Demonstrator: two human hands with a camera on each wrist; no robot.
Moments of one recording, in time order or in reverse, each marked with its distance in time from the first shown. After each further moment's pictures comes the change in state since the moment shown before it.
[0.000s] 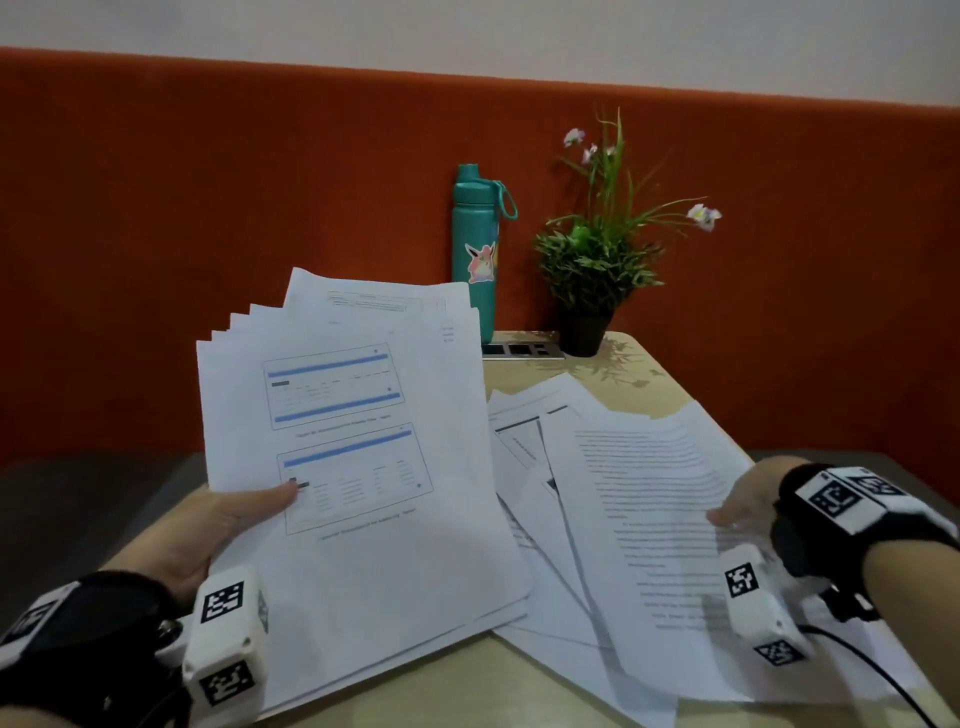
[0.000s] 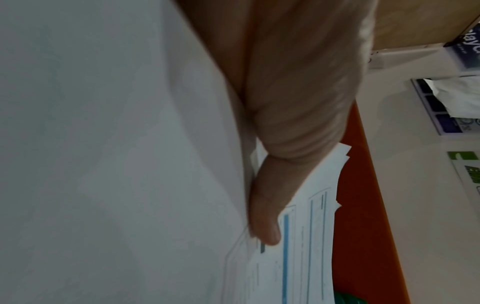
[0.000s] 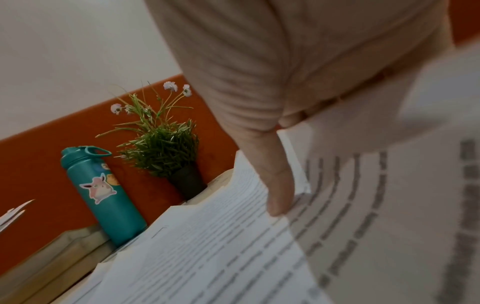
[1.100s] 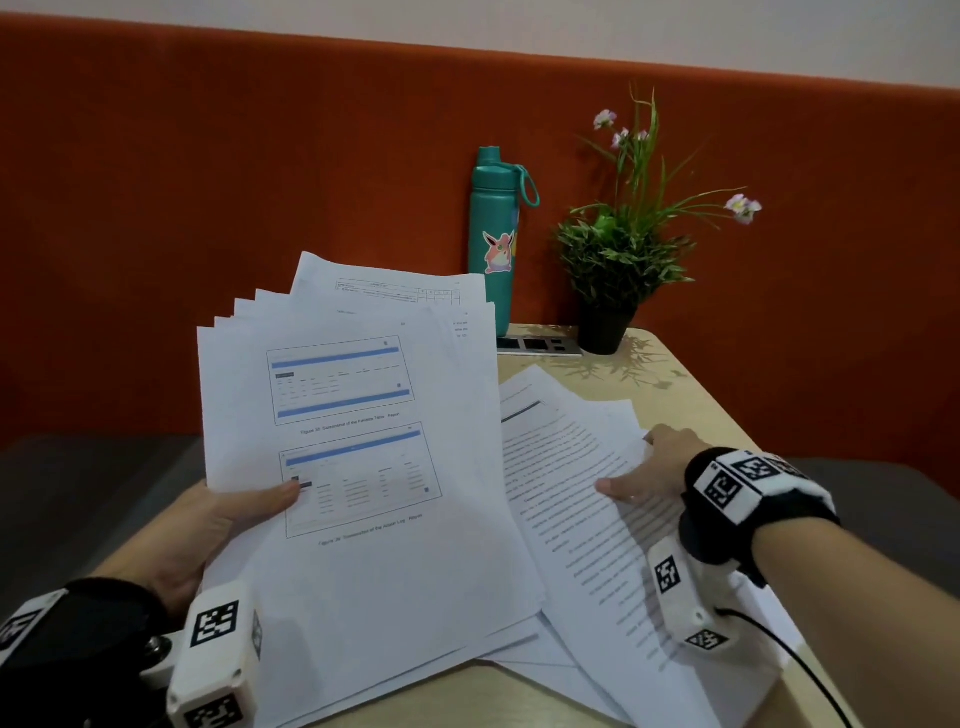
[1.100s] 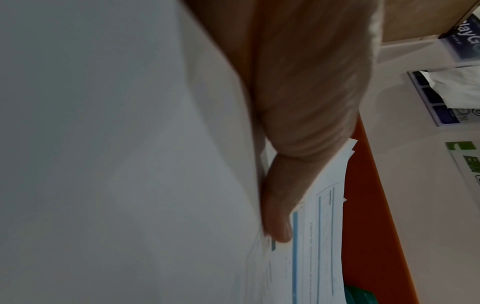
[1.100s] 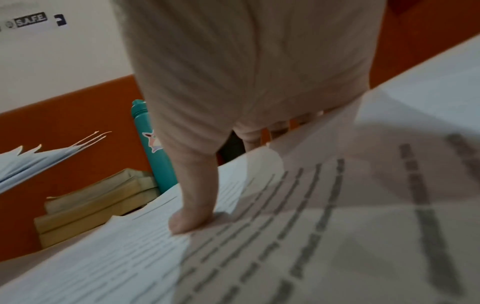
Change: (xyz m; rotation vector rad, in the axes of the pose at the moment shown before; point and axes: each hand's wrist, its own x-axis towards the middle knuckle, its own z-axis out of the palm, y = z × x) left_hand 0.019 -0.010 -0.012 -0.034 0.003 0.029; right_hand 0.013 -0.077 0.020 -0.029 0.019 -0.296
